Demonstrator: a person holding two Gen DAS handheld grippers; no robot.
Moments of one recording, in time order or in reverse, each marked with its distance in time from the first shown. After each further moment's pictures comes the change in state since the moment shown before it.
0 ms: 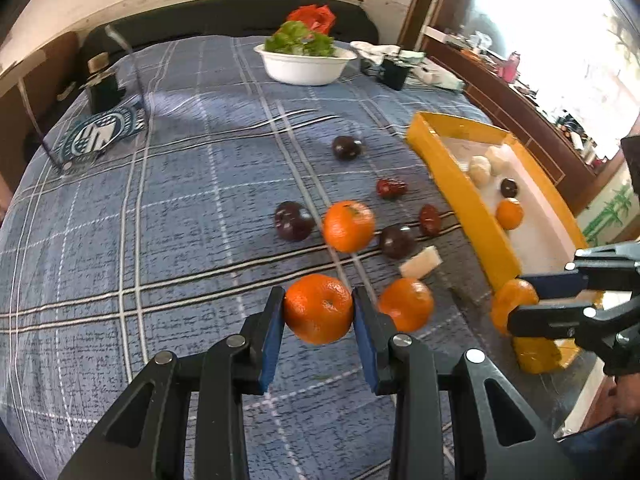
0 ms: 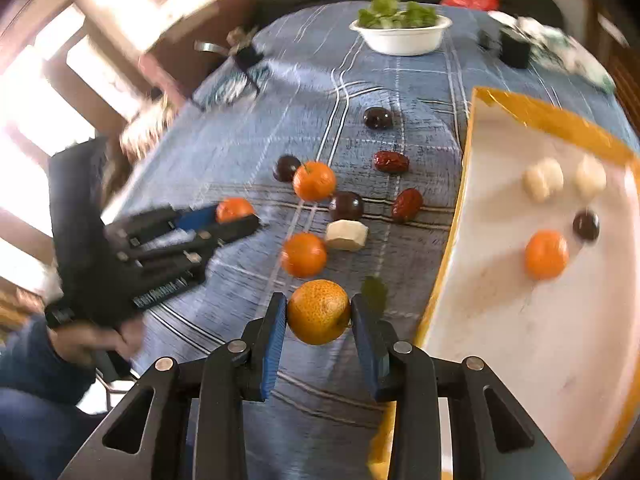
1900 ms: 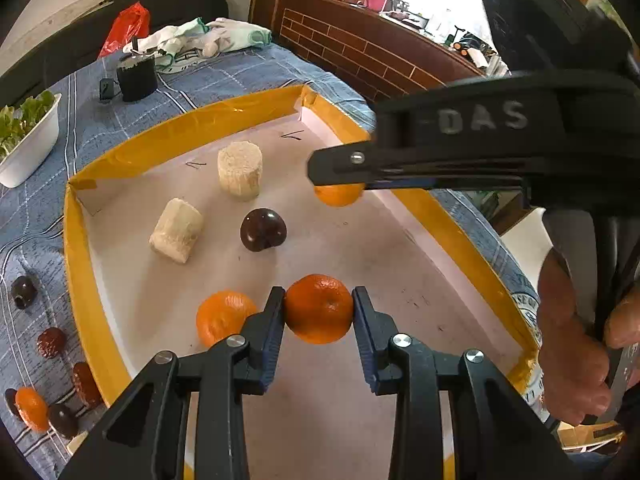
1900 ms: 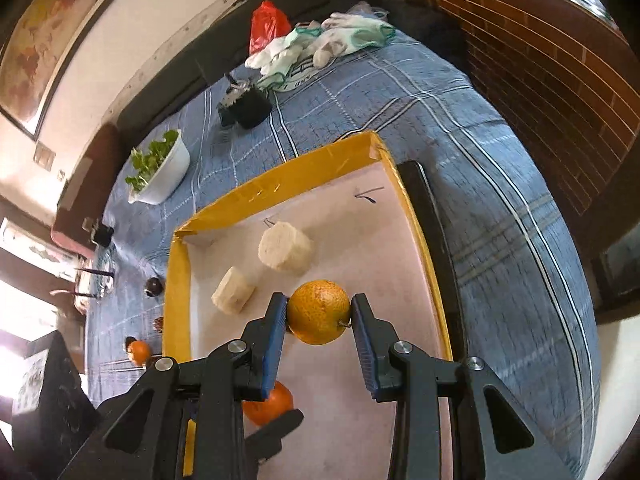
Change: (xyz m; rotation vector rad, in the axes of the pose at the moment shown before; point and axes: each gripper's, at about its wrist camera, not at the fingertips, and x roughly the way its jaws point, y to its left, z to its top) left arm 0.103 -0.251 0.074 0.303 0.145 -0.248; right arm -0.077 -0.239 0.028 0.486 -0.183 -0.155
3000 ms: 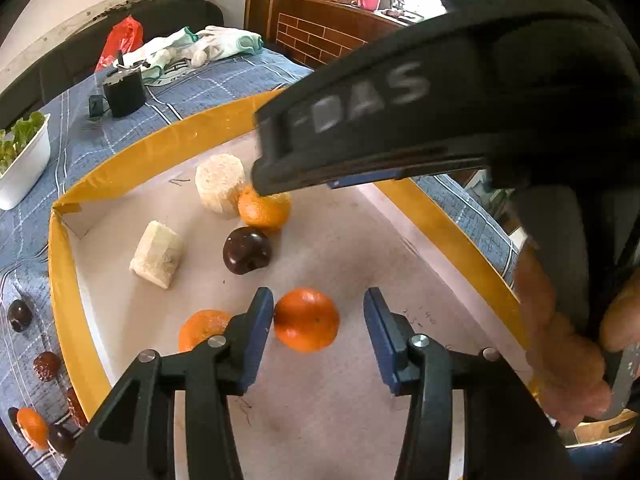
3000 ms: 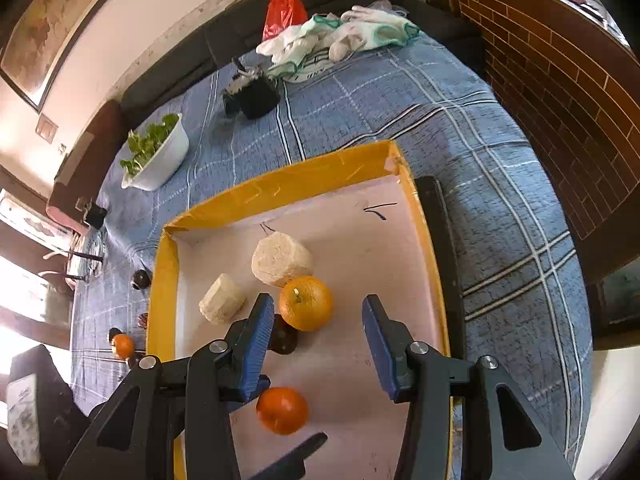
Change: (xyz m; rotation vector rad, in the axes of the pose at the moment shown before) left arm 0.013 -0.011 0.006 0.045 -0.021 0.032; right arm 0.009 0.002 0.013 -0.068 0.012 -0.013
